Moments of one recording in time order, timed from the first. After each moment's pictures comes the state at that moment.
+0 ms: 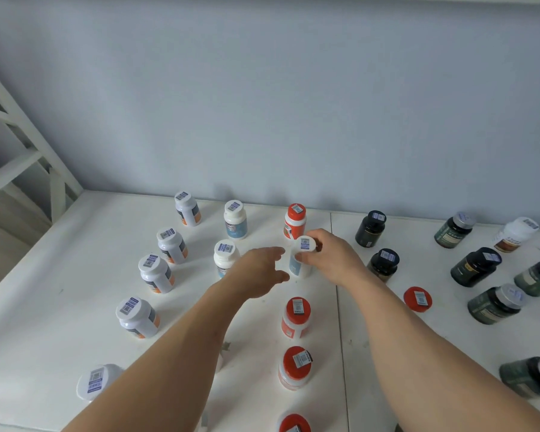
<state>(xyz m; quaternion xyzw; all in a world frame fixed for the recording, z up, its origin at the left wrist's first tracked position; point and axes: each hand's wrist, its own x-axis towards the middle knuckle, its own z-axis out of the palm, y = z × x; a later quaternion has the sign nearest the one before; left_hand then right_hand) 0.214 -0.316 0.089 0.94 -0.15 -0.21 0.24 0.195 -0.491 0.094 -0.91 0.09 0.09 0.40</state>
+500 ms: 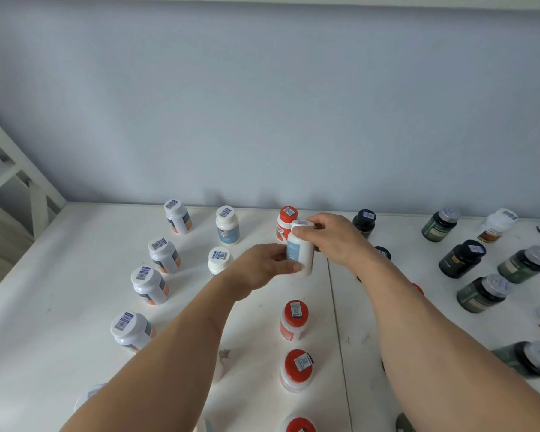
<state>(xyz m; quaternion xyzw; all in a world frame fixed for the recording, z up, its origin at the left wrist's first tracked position) 0.229 -0.319 0.091 0.79 -0.11 -0.32 0.52 0.206 -0.498 0.136 -0.89 0.11 0.06 0.44</state>
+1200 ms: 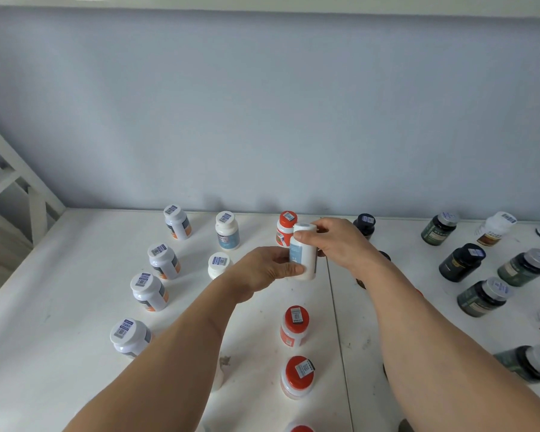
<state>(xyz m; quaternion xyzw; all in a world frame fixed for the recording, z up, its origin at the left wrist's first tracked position) 0.233 -0.322 0.095 0.76 -0.12 -0.35 0.54 0.205 -0.504 0.138 -0.86 0.12 0.06 0.48</state>
